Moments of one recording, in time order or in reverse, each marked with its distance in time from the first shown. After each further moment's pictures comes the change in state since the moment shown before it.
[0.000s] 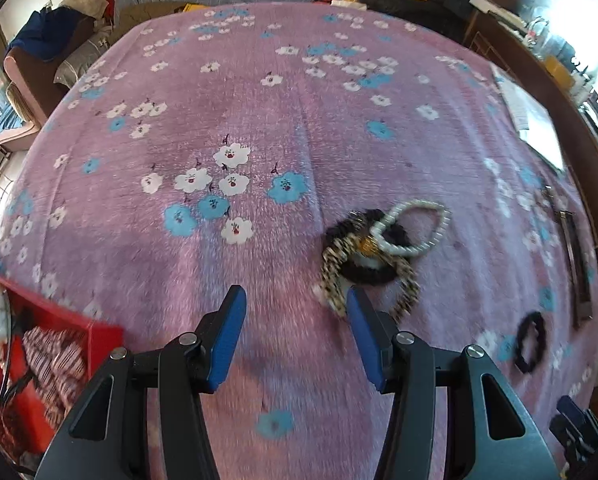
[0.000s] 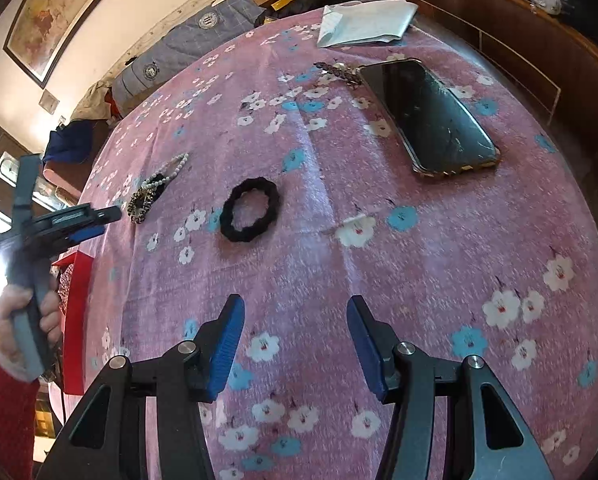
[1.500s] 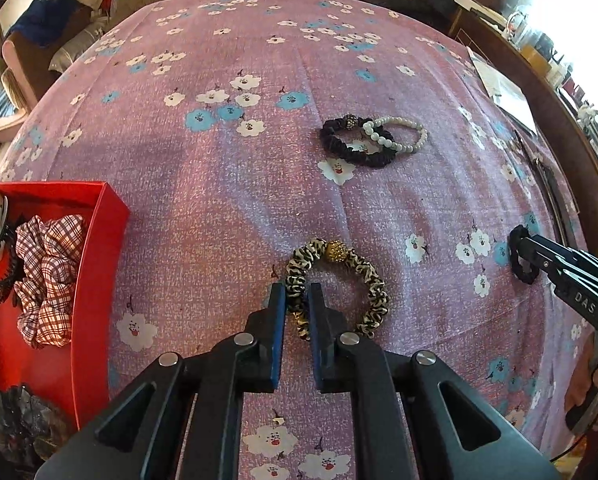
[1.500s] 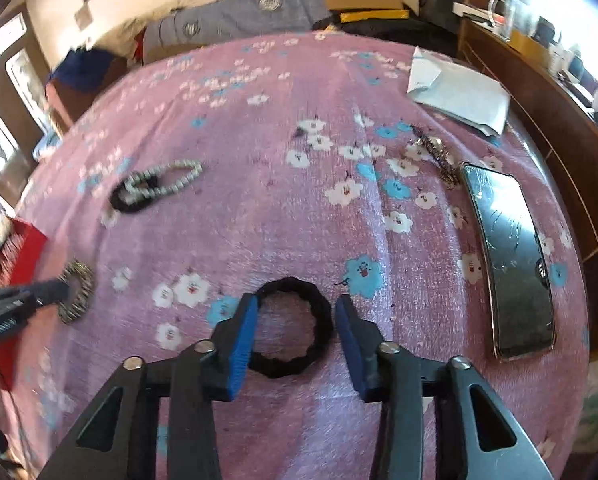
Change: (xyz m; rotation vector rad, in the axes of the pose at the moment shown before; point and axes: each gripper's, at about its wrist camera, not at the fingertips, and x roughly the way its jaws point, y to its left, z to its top) left arm -0.023 0.015 -0.081 0.006 -0.017 -0.064; right arm 0.076 0.061 0.065 -0.344 0.013 -0.158
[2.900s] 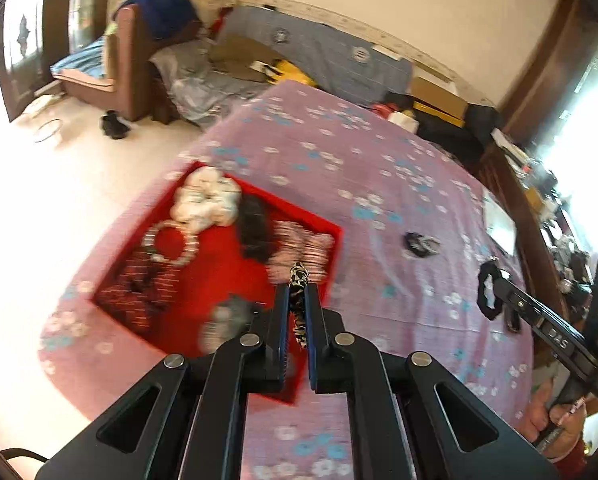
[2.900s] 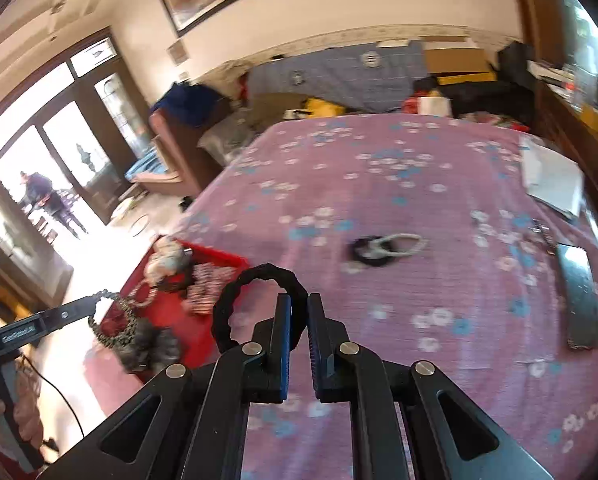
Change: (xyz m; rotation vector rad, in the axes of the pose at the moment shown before) left arm -0.223 0.165 -0.092 -0.330 -0.285 0.012; right arm -0.142 0.183 -0.006 -0.102 -0.197 0.343
